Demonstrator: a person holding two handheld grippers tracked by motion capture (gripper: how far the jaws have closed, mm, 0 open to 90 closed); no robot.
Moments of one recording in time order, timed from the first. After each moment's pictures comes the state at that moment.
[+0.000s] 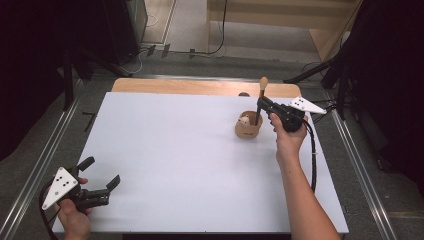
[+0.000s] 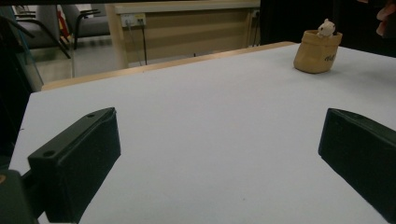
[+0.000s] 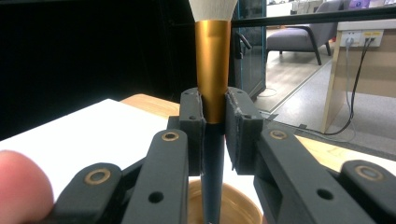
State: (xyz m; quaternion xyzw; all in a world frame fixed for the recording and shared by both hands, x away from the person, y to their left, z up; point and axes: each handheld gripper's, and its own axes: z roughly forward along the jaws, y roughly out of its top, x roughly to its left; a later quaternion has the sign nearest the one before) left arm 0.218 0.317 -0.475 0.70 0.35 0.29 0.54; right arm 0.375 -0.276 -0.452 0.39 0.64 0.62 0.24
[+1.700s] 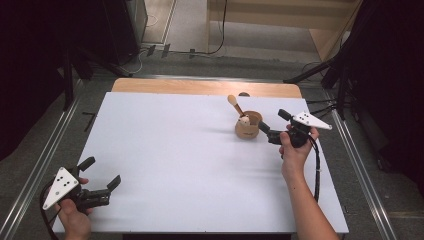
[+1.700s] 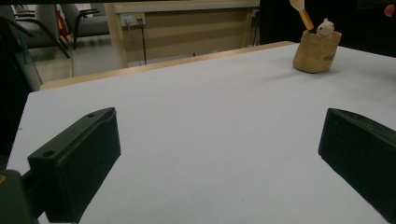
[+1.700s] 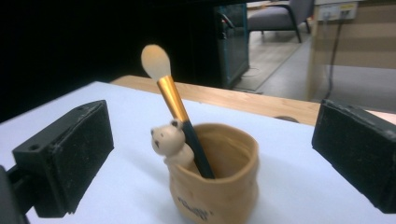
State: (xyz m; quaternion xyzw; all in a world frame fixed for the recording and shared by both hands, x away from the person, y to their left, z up) left arm 0.218 0.315 -0.475 0.70 0.35 0.29 0.54; right arm 0.332 -0.283 -0.466 0.44 0.64 0.58 0.24
